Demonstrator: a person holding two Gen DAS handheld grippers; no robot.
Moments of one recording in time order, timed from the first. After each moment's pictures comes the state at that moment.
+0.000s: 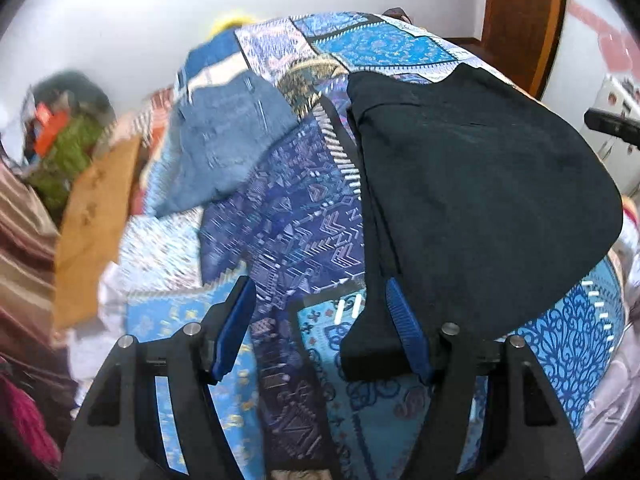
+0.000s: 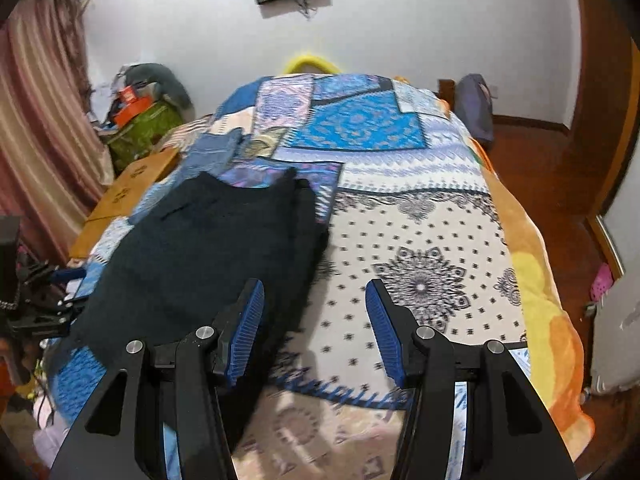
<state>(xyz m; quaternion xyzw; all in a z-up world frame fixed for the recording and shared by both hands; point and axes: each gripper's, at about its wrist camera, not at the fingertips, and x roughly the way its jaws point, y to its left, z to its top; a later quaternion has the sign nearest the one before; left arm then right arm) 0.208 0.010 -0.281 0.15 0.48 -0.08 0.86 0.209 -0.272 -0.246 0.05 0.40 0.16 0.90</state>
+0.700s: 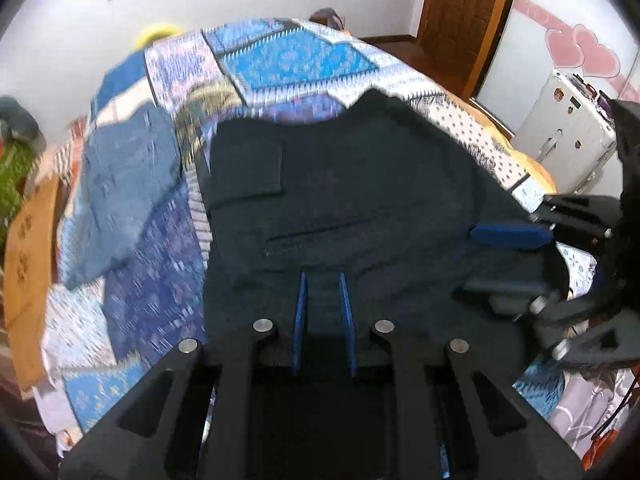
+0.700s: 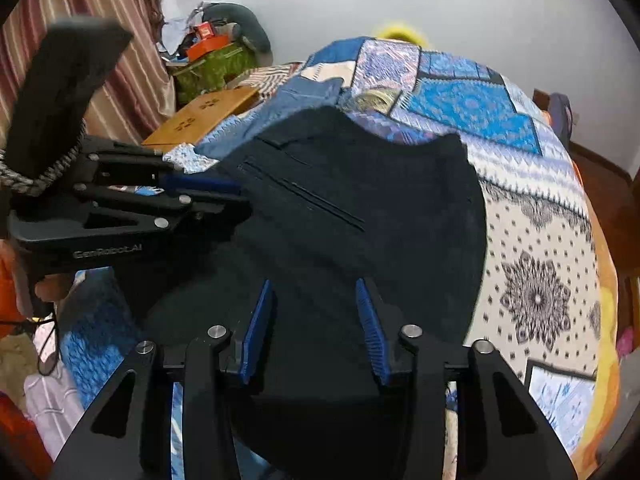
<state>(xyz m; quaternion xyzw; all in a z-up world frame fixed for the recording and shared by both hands) 0.262 -0.065 -0.288 0.11 0.49 -0.21 0.84 0.211 -0.186 -0.285 -0.03 0.43 0.27 0.86</state>
